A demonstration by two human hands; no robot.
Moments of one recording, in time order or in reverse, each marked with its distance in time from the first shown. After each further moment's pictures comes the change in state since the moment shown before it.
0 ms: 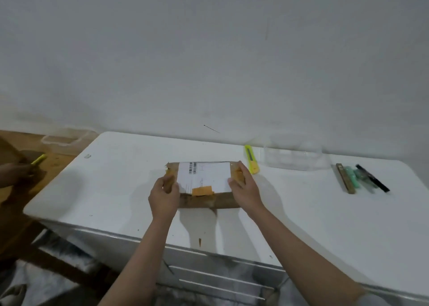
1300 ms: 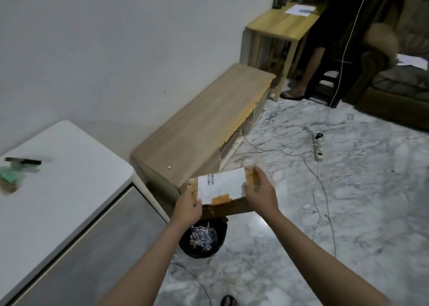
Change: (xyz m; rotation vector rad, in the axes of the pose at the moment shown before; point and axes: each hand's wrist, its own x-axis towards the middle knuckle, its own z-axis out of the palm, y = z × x) left_hand -0.605 0.005 0.367 0.688 -1.505 0.624; right_hand -0.478 0.203 -0.525 -0.186 1.180 0.453
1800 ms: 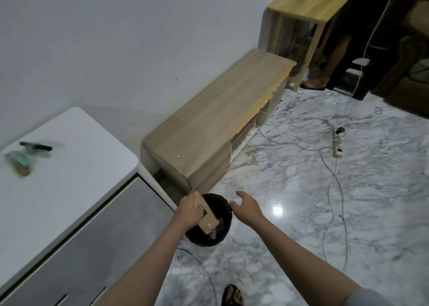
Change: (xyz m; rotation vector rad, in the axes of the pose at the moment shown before) left_hand 0.007 -0.028 0.013 0.074 -0.053 -0.079; right_hand 0.008 0.040 0.061 -0.158 -0.457 0.185
